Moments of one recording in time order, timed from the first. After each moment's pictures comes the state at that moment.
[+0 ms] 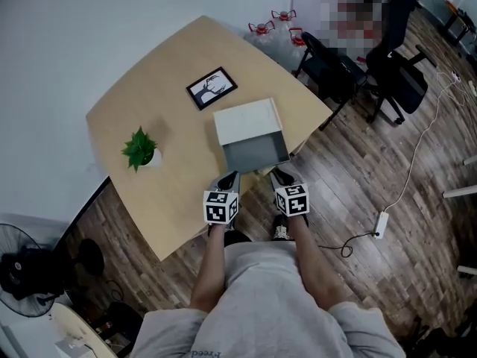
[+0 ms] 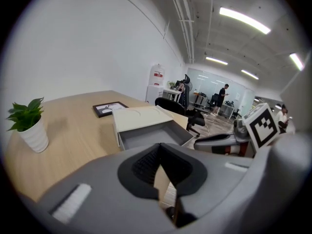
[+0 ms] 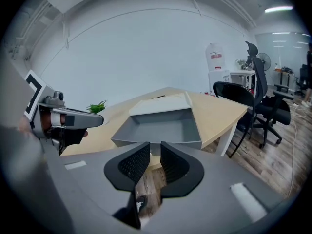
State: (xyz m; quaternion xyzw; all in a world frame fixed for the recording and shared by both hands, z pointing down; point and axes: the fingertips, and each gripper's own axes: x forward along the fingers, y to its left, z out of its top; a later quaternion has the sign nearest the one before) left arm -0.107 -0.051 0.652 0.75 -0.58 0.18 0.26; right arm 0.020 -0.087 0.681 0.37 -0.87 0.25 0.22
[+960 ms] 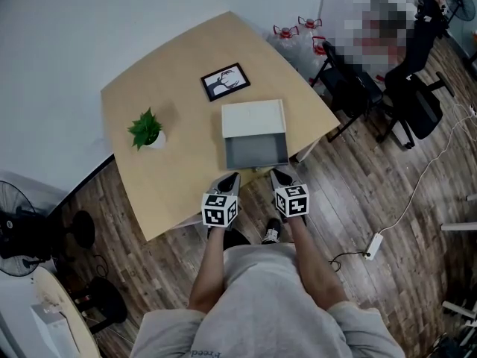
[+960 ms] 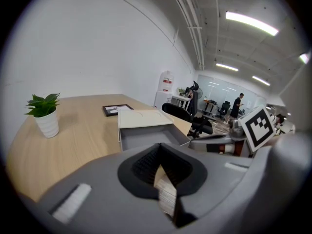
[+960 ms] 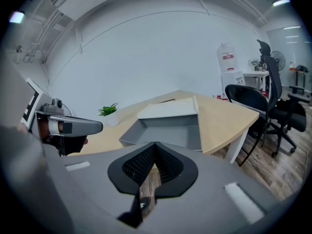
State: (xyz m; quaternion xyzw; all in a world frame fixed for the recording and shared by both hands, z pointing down) left arm -0.088 -0.027 0.644 0.71 -0.64 0.14 0.26; right arm 0.022 -0.090 0.672 0.30 -0.90 0.23 0.20
